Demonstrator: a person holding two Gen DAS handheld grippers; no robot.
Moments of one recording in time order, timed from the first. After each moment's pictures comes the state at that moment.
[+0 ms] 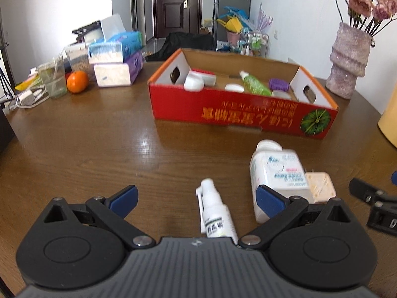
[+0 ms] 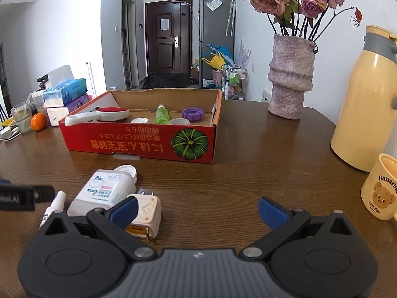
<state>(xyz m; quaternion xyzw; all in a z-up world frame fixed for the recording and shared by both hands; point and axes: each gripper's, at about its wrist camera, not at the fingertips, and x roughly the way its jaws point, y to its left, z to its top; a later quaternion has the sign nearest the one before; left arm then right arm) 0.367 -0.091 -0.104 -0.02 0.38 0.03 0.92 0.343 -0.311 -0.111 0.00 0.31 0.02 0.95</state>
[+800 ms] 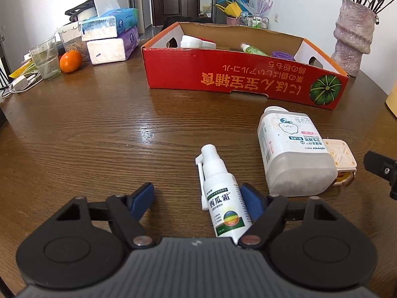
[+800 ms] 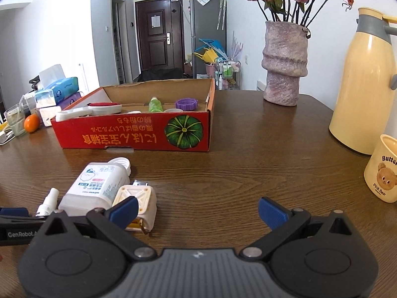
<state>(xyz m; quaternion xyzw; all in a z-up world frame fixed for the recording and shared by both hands) 0.371 -0.094 -0.144 -0.01 0.41 0.02 0.91 0.346 -0.312 -0.128 0.02 0.32 0.00 0.95</state>
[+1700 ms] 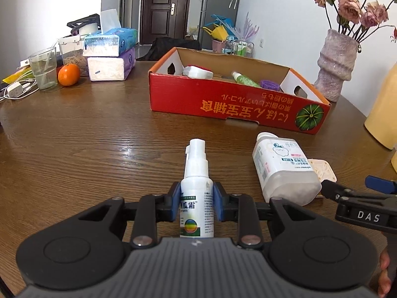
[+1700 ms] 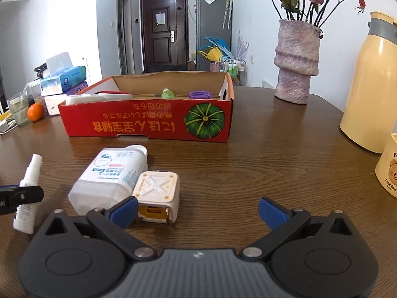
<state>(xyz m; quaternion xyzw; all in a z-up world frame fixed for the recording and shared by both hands) 0.351 -0.061 -0.125 -0.04 0.35 -0.02 0.93 0.346 -0.279 -0.144 0.01 0.32 0.01 0.95</state>
